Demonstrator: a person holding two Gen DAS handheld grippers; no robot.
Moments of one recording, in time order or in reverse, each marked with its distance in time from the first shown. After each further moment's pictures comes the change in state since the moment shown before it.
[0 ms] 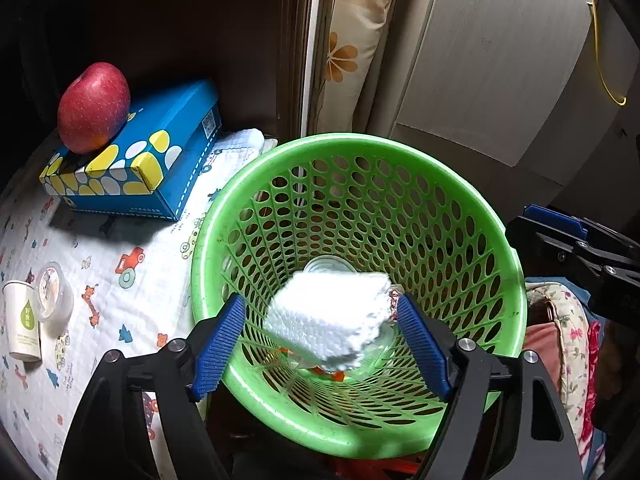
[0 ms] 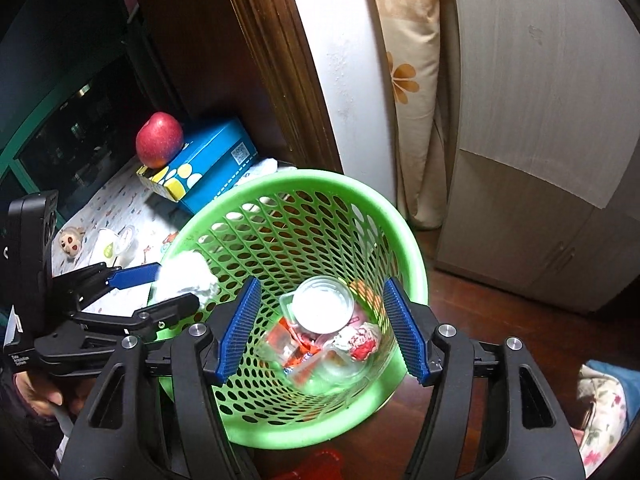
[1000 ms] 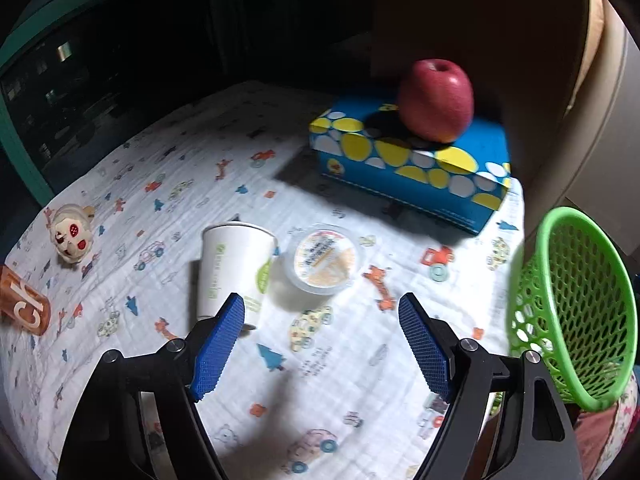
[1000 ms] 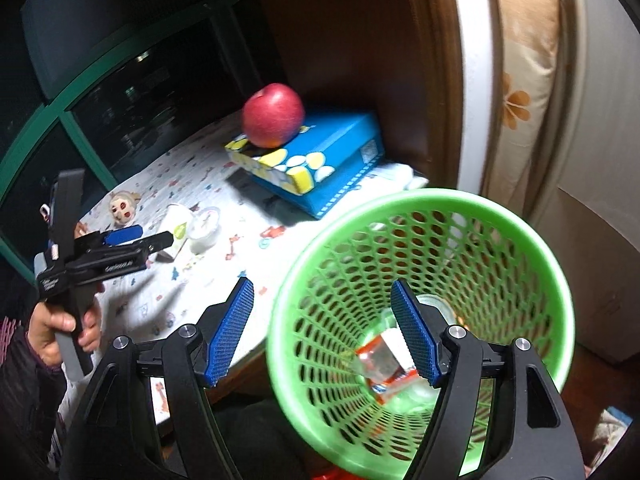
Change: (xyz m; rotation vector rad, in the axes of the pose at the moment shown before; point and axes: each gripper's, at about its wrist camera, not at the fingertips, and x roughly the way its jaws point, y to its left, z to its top) left arm -0.076 0.224 -0.037 -0.318 -0.068 0.399; right arm 0.027 0.134 0.016 -0.185 0.036 0.186
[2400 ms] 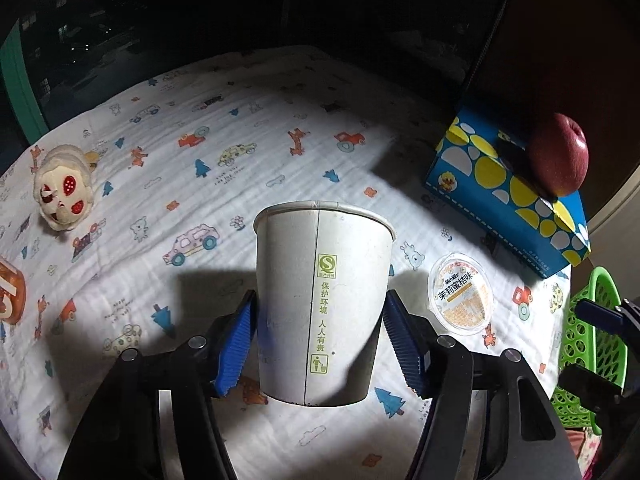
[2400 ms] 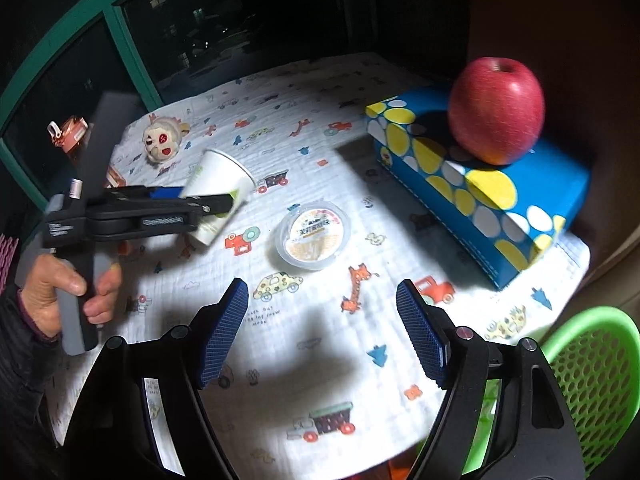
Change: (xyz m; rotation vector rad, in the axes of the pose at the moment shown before) left arm 0.059 0.125 0.017 -0.190 0.064 -0.100; right arm 0.157 0.157 0.049 -0.301 0.173 0.093
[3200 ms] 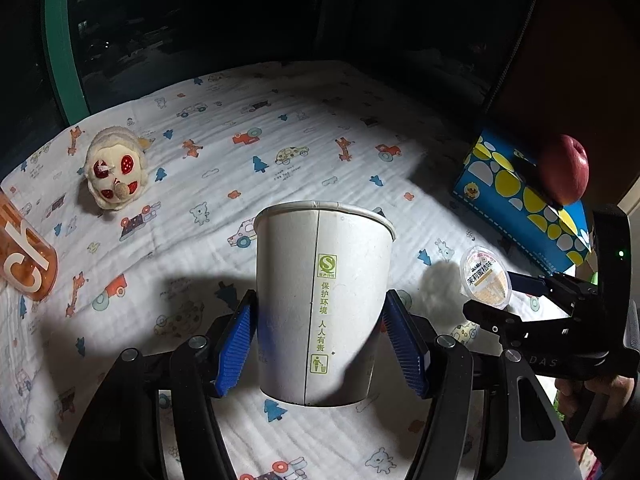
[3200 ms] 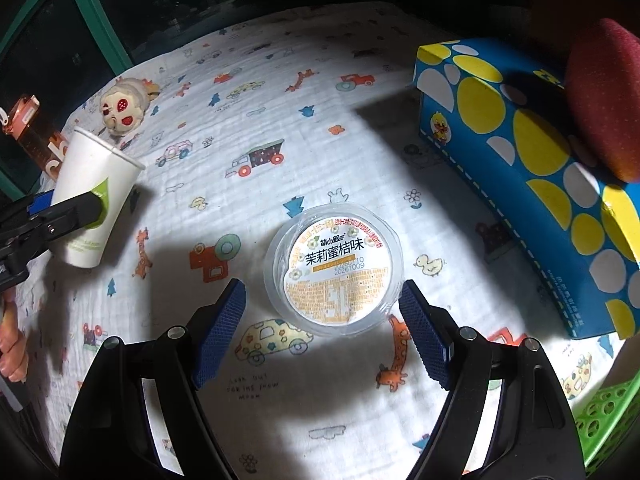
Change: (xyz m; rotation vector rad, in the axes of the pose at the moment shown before) left arm -0.029 0.042 -0.021 -0.051 -0.039 0.034; right arm 0.098 0.010 0.027 0.016 0.136 -0.028
